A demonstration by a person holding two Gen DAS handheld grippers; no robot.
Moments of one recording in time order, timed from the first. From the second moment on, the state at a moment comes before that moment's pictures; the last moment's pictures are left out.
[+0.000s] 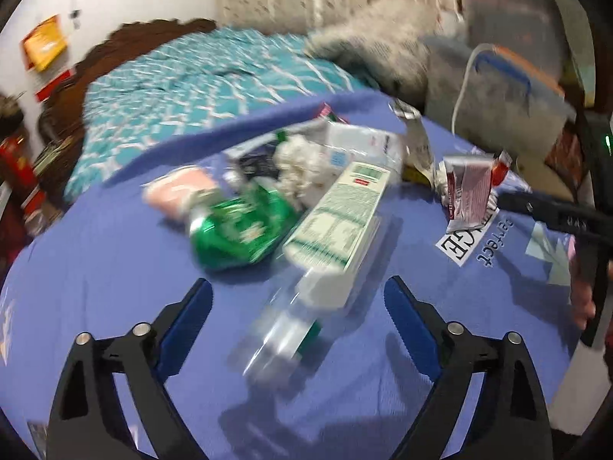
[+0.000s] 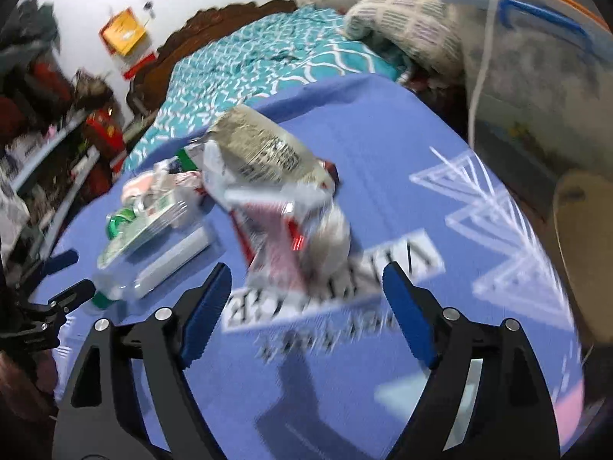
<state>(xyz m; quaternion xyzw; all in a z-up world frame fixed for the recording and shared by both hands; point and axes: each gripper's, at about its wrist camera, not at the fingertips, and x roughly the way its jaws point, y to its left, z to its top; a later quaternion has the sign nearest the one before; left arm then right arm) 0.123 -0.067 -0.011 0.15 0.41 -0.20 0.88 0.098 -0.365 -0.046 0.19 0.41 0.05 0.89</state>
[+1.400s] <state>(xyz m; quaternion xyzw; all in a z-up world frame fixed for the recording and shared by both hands) 0.086 -0.499 -0.032 0.27 0.41 -0.45 0.74 -0.050 -0.627 -0.109 0.34 0.31 -0.21 0.86</state>
